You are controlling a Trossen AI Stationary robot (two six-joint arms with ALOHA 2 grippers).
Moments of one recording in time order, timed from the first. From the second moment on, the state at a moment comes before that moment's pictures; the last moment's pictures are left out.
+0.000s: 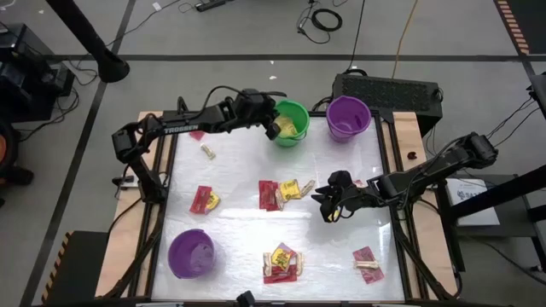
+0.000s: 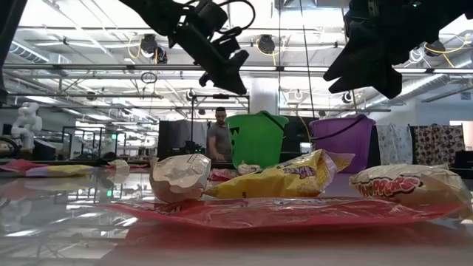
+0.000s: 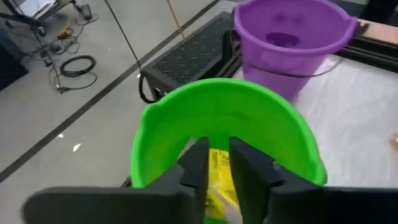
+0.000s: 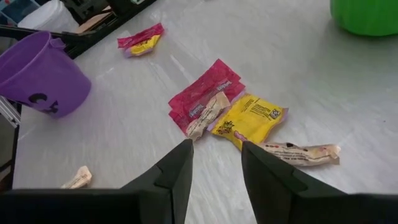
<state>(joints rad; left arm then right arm) 0.45 1.72 1.33 -0.14 -0.12 -0.01 0.34 1.16 0.63 -0.15 0.50 0.87</state>
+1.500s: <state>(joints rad) 0.13 2.08 1.34 -0.05 0.10 0.06 0.34 1.16 0.63 -0.17 0.38 0.93</state>
